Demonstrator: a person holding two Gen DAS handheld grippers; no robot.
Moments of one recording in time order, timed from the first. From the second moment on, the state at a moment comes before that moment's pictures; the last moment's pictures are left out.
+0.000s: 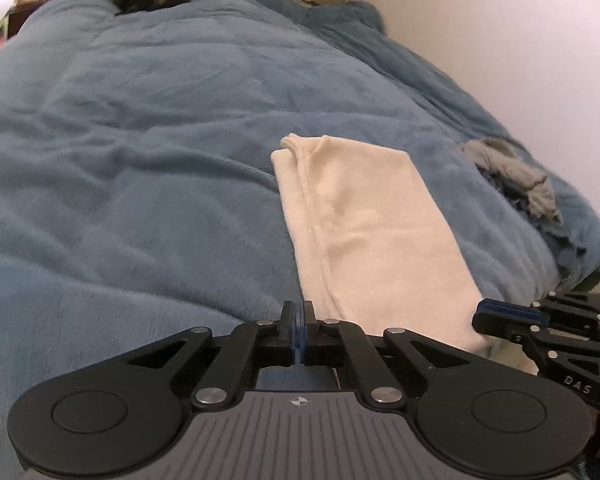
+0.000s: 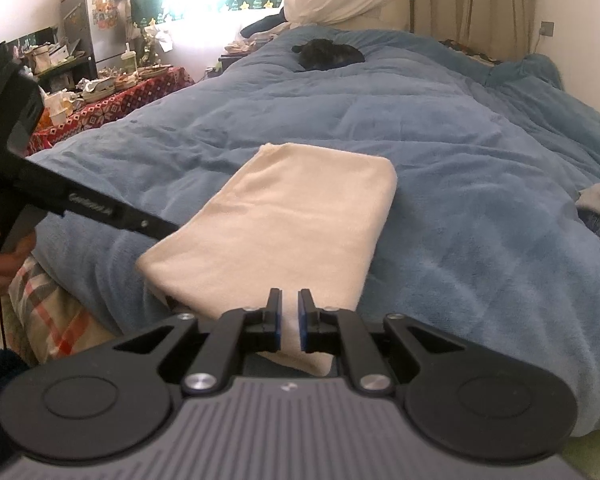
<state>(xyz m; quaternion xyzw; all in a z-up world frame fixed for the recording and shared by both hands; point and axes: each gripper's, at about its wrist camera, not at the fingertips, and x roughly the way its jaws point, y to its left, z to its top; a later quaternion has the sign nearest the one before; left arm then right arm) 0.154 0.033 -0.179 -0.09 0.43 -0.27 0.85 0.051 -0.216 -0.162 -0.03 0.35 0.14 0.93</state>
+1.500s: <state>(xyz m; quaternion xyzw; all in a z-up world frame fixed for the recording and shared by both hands) 0.217 0.210 -0.073 -0.18 0.35 -0.19 0.90 0.211 -0.069 -0.076 0.06 0.30 0.25 0.92</state>
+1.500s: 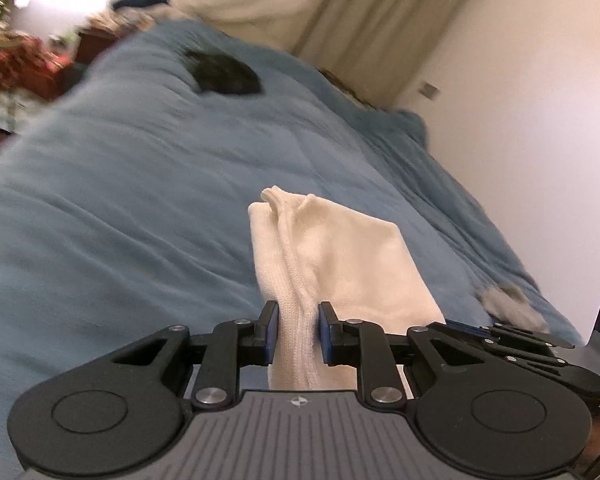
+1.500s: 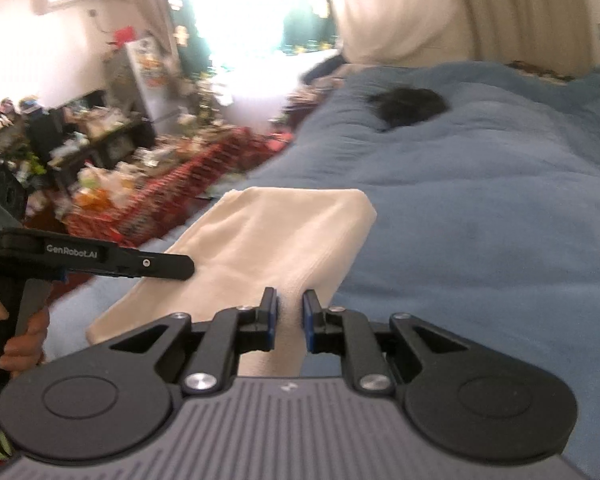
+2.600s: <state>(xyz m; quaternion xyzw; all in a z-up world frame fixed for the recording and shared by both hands) 0.184 0.457 -0.124 -0.21 0.32 0.00 0.92 0.239 0.211 -0.138 0.00 0.31 0.37 0.88</state>
